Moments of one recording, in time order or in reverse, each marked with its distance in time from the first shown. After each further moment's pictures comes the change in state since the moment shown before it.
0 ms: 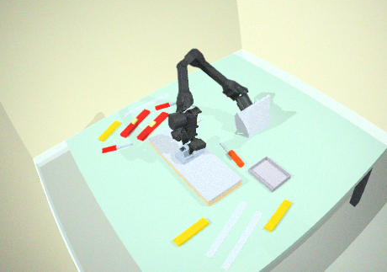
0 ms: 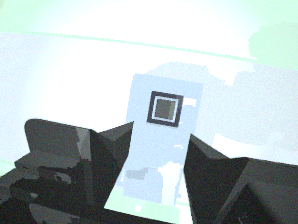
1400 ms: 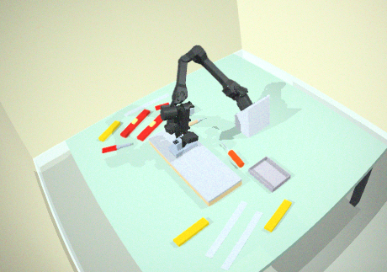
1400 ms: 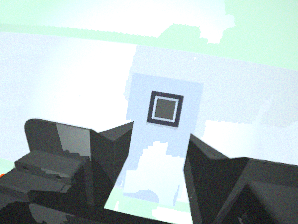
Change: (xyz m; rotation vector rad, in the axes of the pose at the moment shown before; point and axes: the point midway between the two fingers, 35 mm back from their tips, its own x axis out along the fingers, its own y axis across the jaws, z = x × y) arm 0.000 -0.060 0.000 -0.003 -0.001 -0.002
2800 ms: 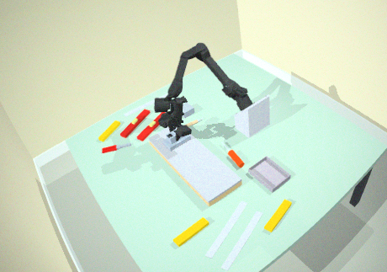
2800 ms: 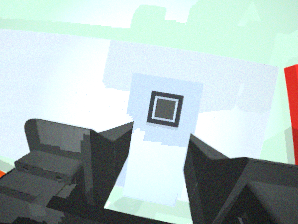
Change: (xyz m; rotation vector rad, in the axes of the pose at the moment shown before) arm -0.001 -0.058 -0.001 -0.010 0.001 0.001
